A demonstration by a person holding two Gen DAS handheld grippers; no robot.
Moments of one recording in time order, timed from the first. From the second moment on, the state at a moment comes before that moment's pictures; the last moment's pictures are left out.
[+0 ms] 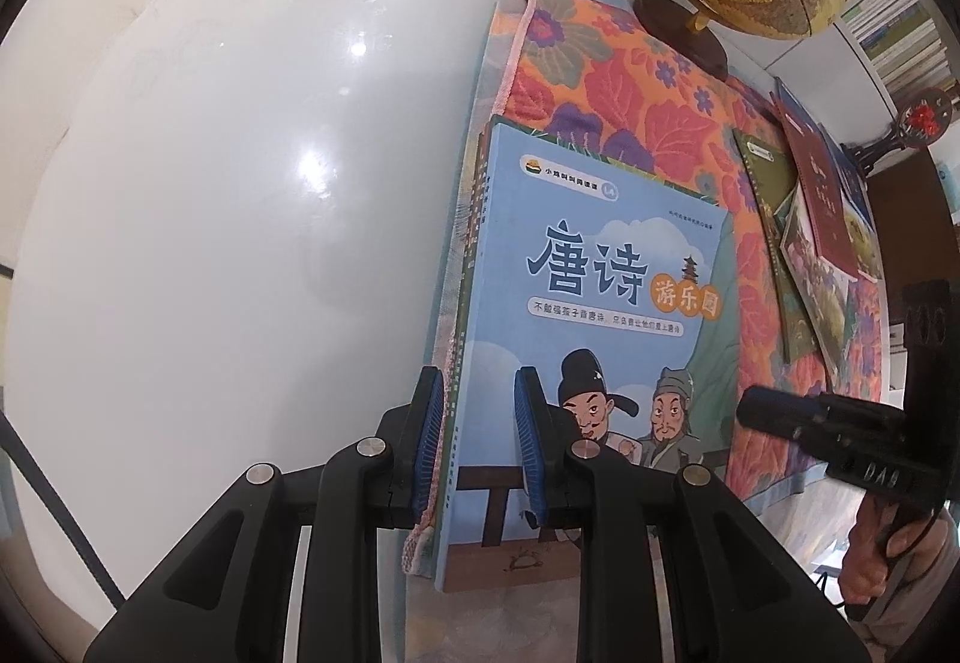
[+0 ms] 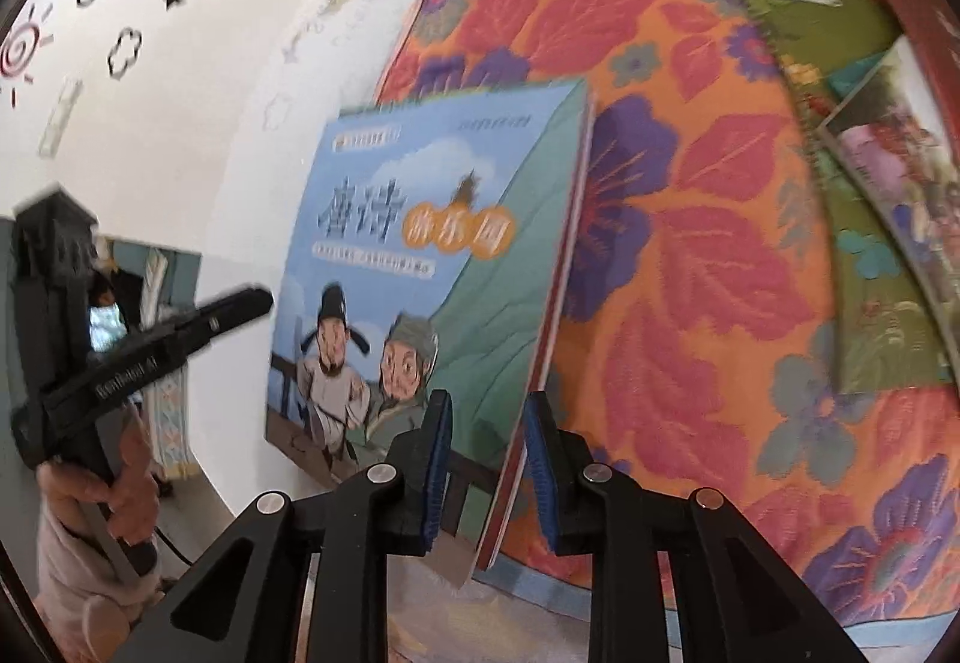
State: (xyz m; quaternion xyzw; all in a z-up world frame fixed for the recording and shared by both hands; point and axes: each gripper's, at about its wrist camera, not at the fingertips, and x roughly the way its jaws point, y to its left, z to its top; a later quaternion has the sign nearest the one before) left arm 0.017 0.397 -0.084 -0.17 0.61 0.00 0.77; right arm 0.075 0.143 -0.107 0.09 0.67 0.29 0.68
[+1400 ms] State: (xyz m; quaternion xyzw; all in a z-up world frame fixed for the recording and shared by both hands) left arm 0.080 0.171 -0.043 -0.14 0.58 -0.09 0.80; right arm 0.087 -0.167 -0.052 0.23 0.57 0.16 0.77
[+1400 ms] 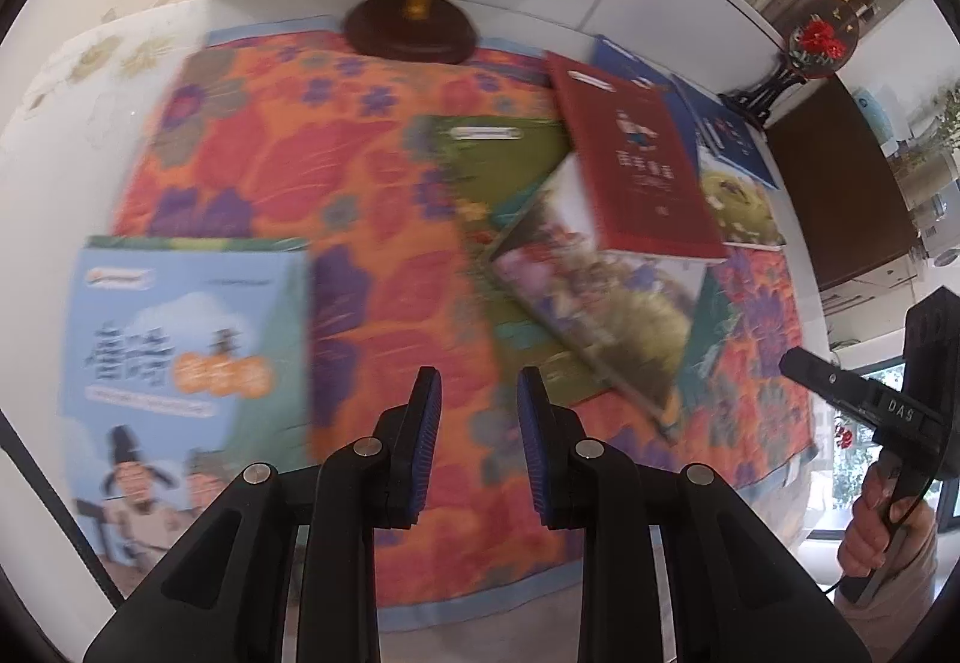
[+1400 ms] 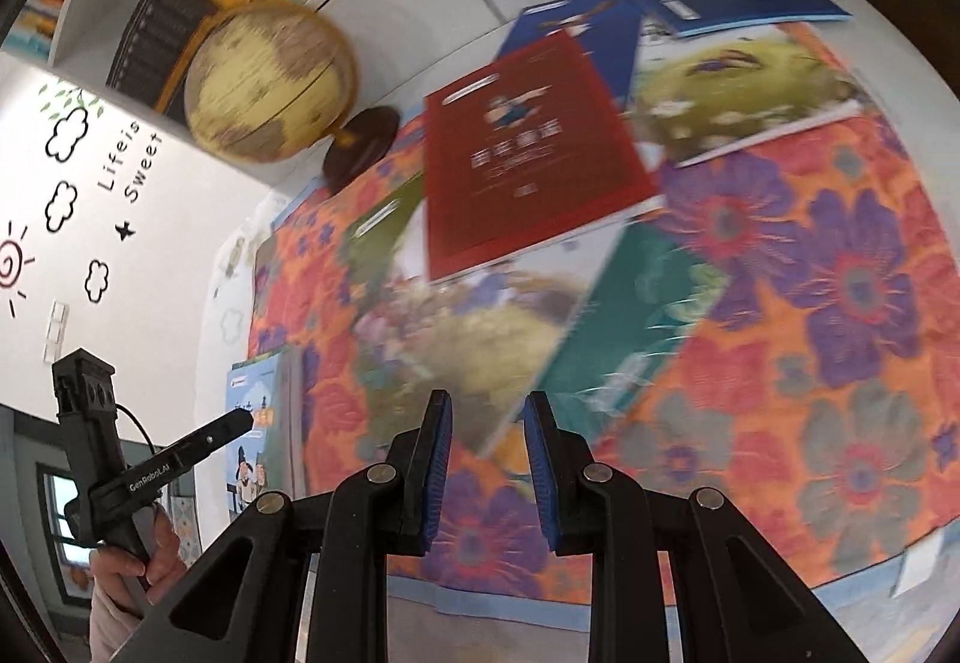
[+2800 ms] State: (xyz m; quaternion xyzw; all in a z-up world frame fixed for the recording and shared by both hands) left arm 0.053 0.031 -0.105 -0.07 0.65 -0.19 0.73; right arm 0.089 -0.220 -0.134 0.13 0.68 0.26 0.68
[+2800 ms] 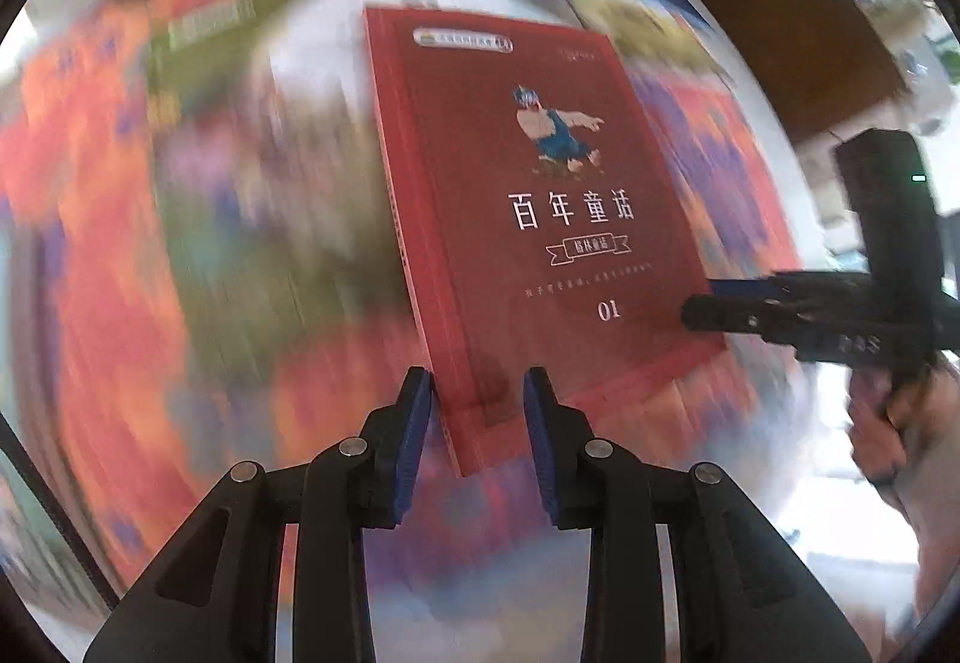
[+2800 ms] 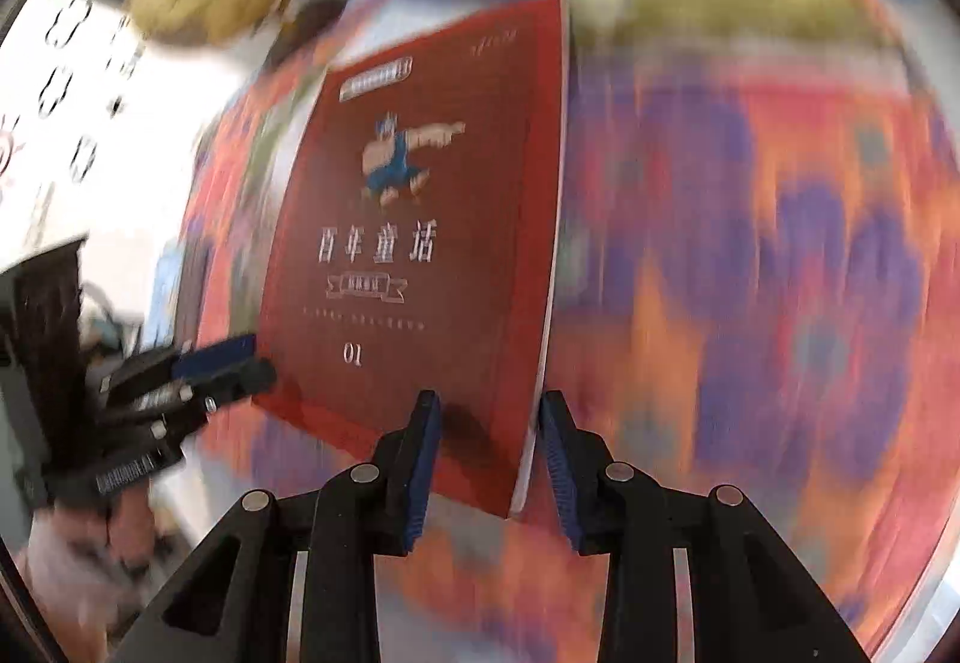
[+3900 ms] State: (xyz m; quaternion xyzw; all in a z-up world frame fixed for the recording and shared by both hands) left arm 0.074 0.044 -0.145 -0.22 0.70 -0.20 0.65; right arm 0.102 -0.255 -0.170 0.25 0.63 0.38 0.63
